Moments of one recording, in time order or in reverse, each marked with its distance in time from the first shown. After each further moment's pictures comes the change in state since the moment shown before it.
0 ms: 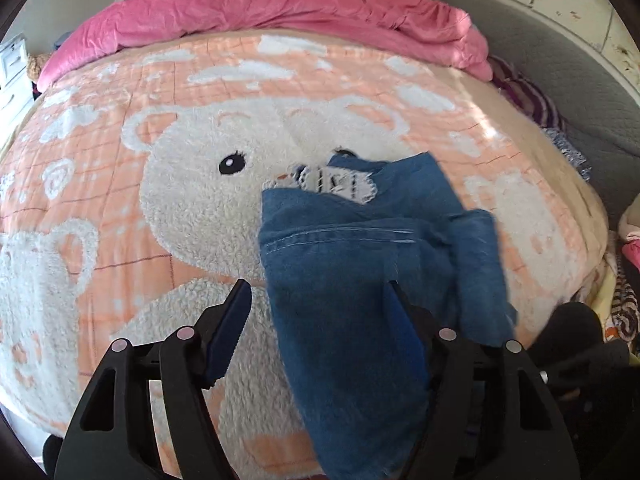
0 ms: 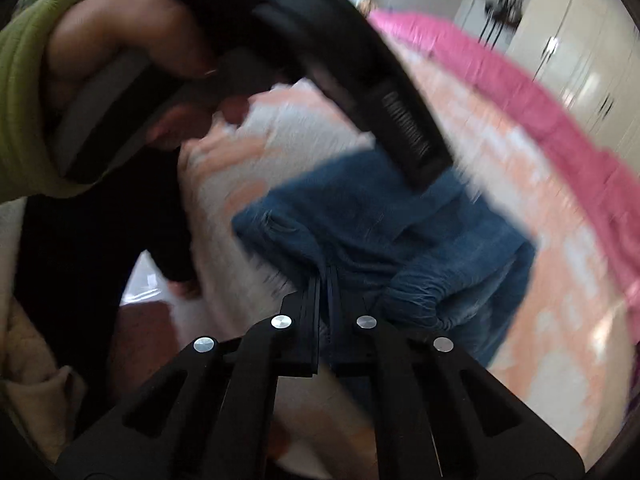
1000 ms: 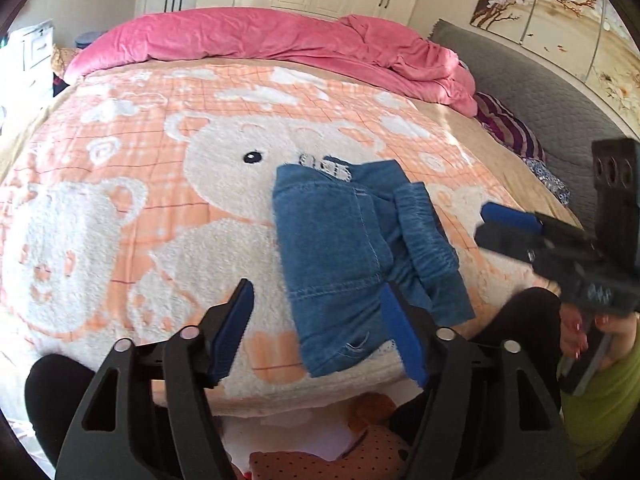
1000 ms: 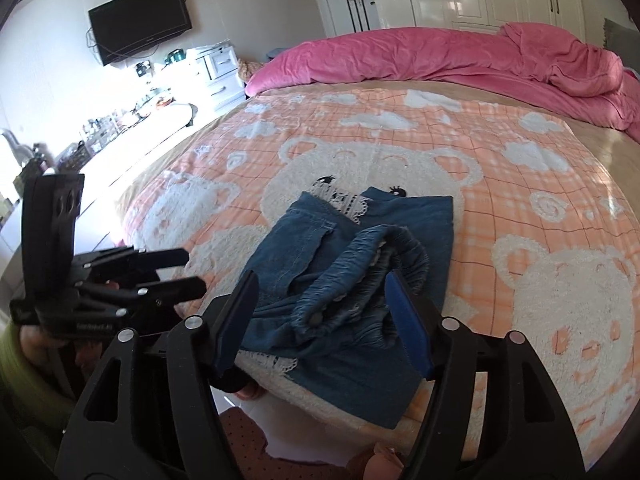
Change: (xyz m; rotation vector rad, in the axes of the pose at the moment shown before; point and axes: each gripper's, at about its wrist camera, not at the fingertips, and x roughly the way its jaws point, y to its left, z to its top) left arm -0.091 0.000 -0.073 -0.065 -0.151 -0.032; right arm -0.070 -0.091 -0.007 0.604 -0.215 0.007
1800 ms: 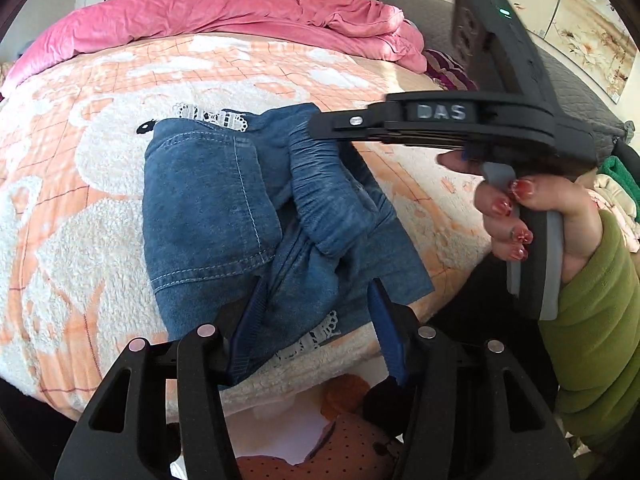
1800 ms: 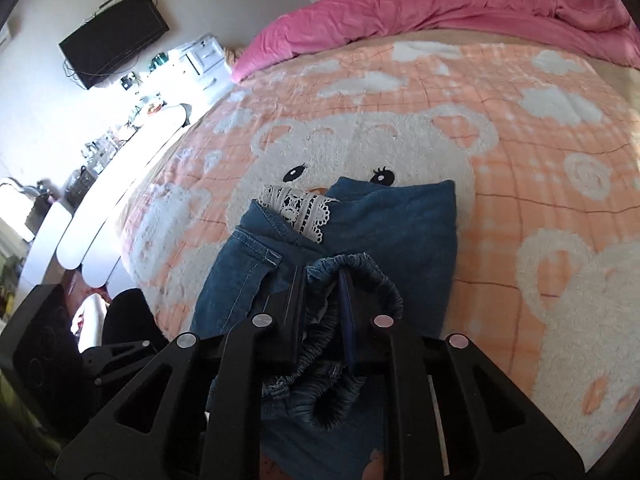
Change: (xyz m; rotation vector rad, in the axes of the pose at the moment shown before) left arm 0.064 -0.059 -0.019 0.128 0.101 -0.162; right arm 0.068 -0.070 0.028 0.154 0.105 0.103
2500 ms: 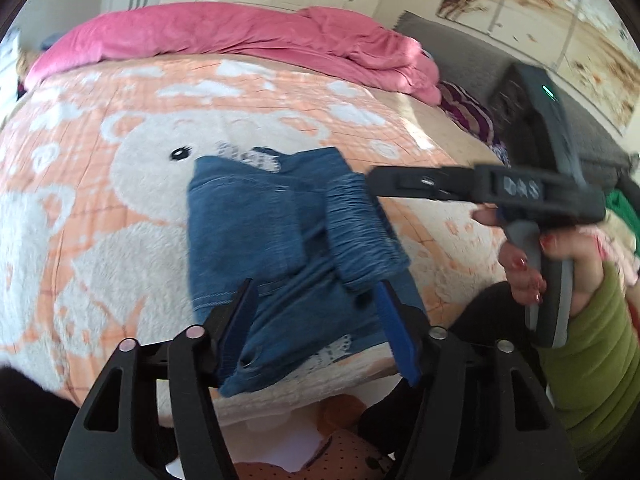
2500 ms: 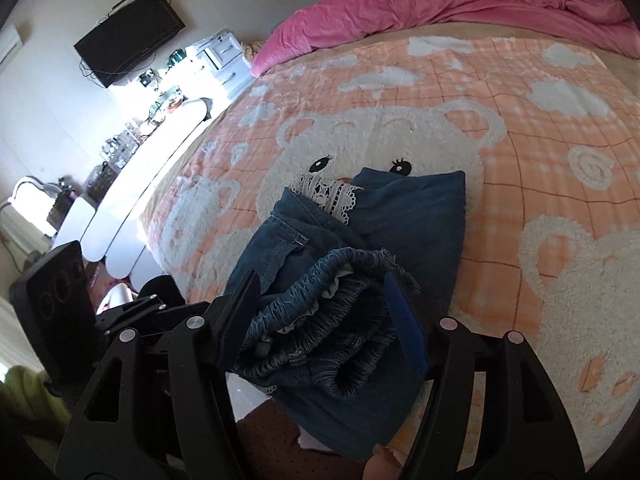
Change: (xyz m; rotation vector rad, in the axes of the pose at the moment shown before) left arm -0.028 0.007 0.016 -0.051 -0.081 0.026; right arm -0.011 0.000 0.002 0.023 0.076 0.103
